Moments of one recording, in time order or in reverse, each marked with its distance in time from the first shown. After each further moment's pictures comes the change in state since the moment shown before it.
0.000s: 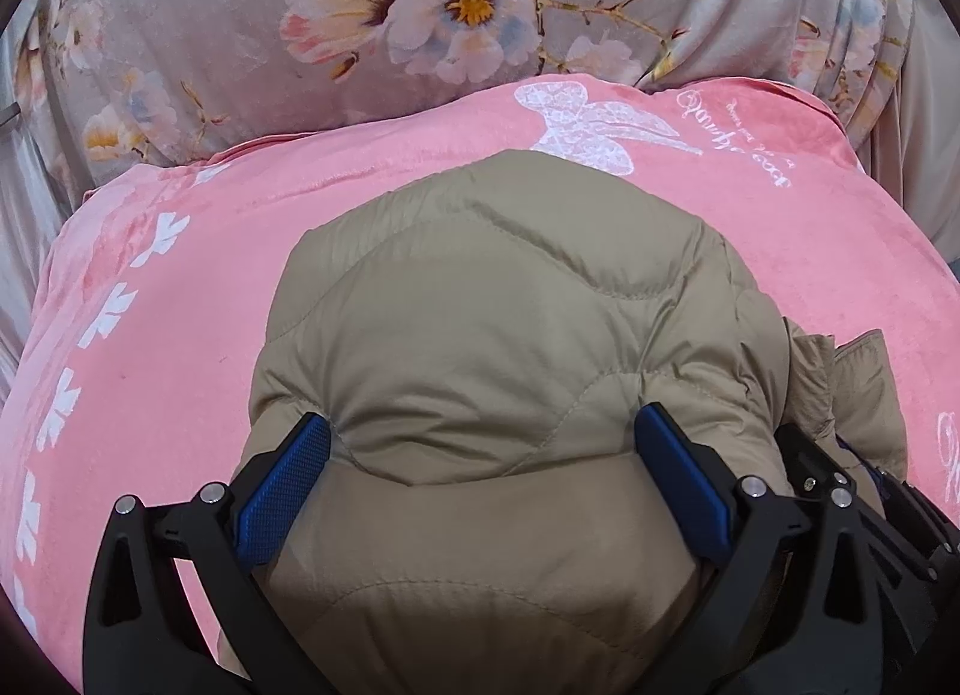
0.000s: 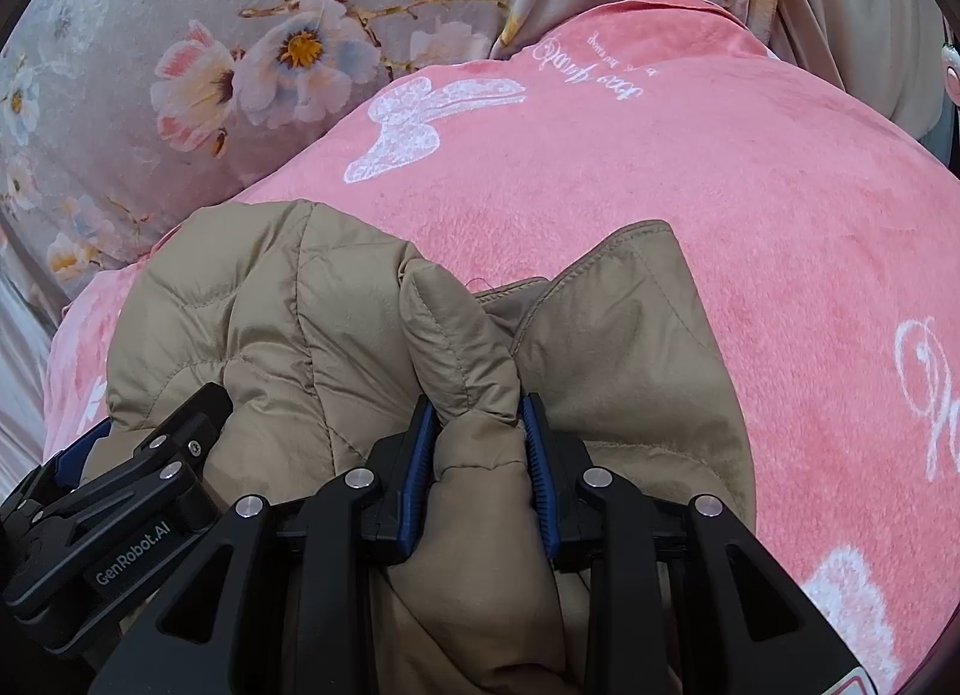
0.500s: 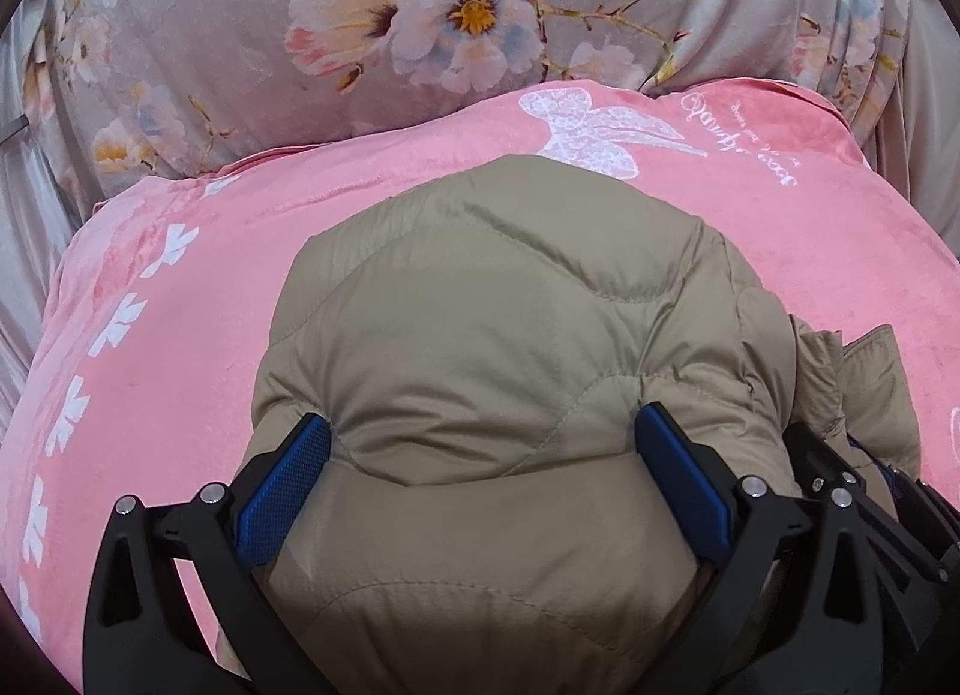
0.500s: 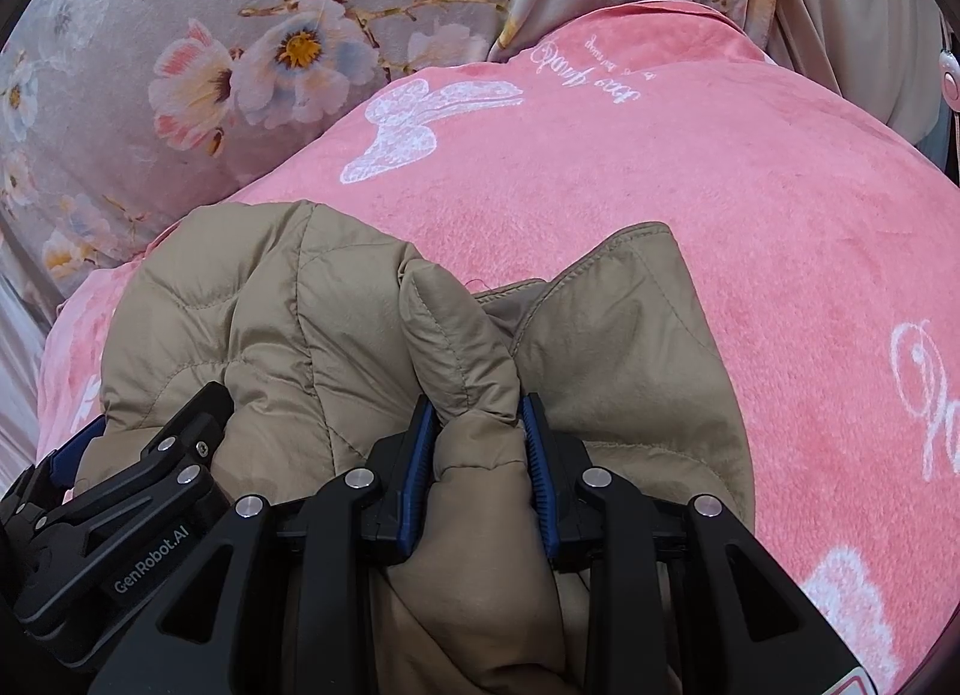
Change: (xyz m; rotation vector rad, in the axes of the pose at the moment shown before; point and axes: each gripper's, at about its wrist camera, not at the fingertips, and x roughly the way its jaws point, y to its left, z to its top) left arm -0.001 -0.004 -0.003 0.023 -0.027 0.032; right arm 0.001 -0.001 0.001 -0.007 -0.005 -0.008
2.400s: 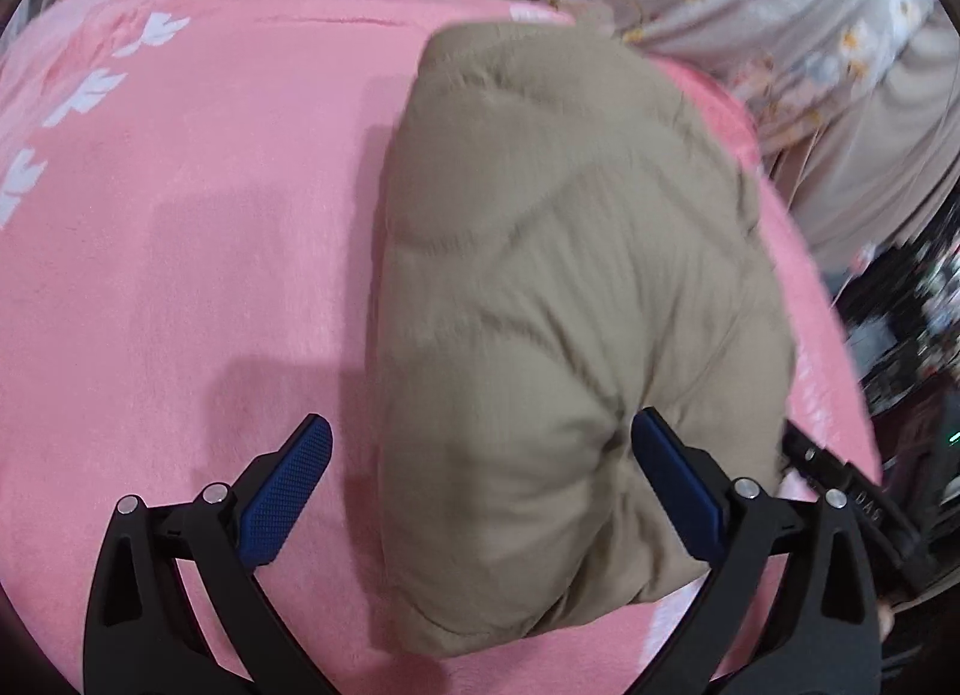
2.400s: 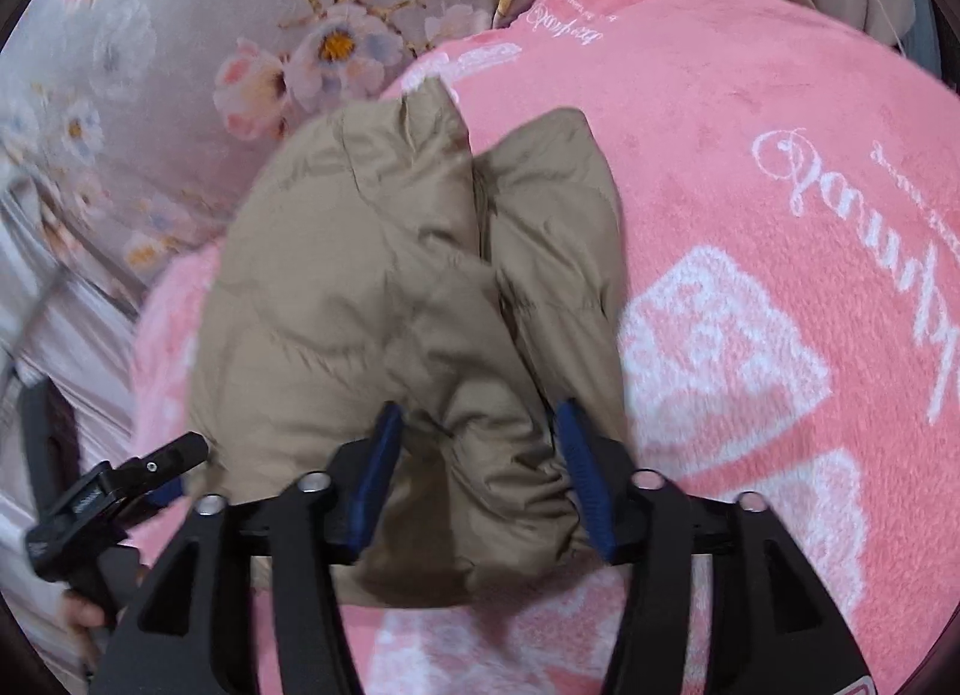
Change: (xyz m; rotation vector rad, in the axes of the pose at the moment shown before) left arm -0.077 0.155 -0.068 -0.237 0.272 -0.468; right arm -0.115 -0.043 -0.083 0.142 0.096 0.221
